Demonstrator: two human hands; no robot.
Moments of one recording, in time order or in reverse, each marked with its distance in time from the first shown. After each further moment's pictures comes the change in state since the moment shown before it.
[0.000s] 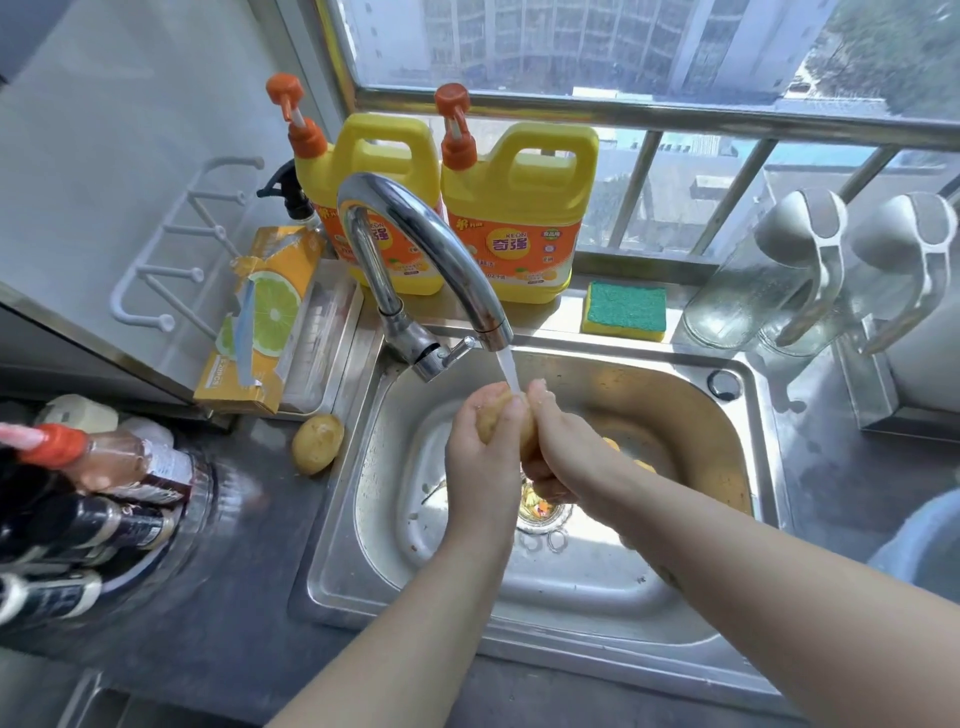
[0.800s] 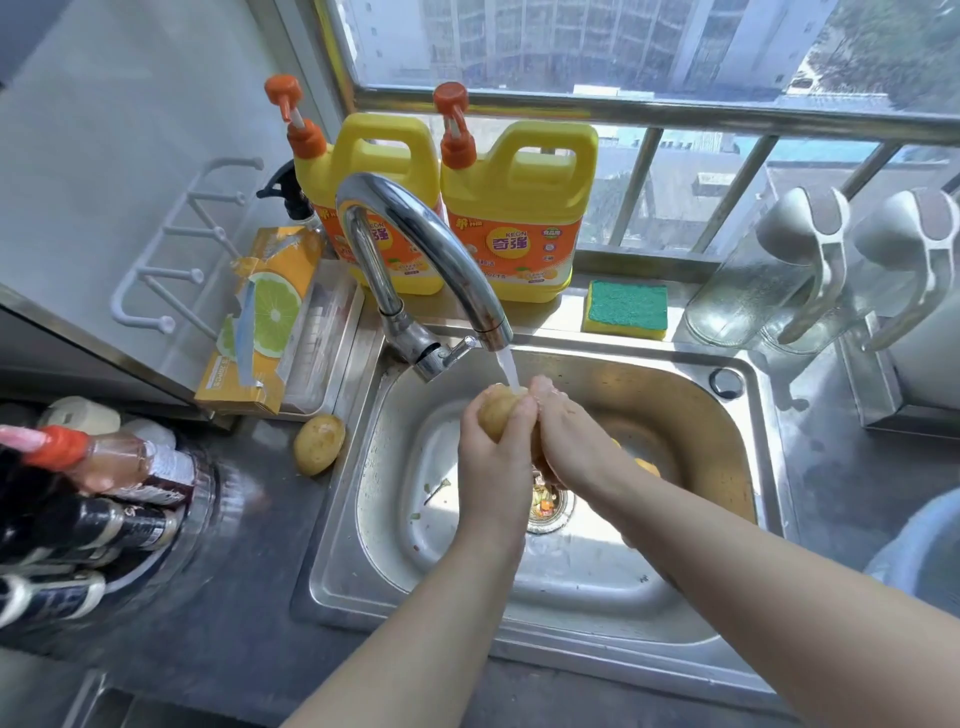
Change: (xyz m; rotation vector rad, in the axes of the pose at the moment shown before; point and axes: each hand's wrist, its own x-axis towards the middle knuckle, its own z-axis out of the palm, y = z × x) left_hand 0.009 -0.014 0.005 -0.065 -0.029 -0.073; right_hand 0.005 0.002 -0.003 -0.144 0.110 -0.261
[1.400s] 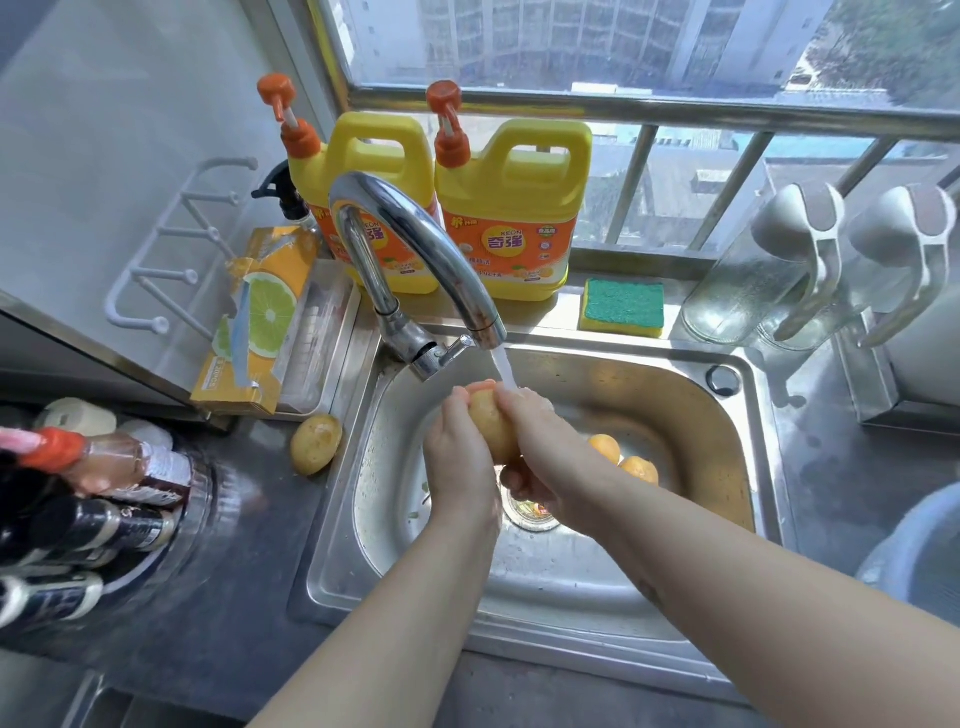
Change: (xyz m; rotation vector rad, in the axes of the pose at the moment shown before) left_hand 0.005 0.024 -0.001 -0.124 0.206 -0.102; right_hand -0.012 -0.017 0.016 0.347 -0.104 0.238
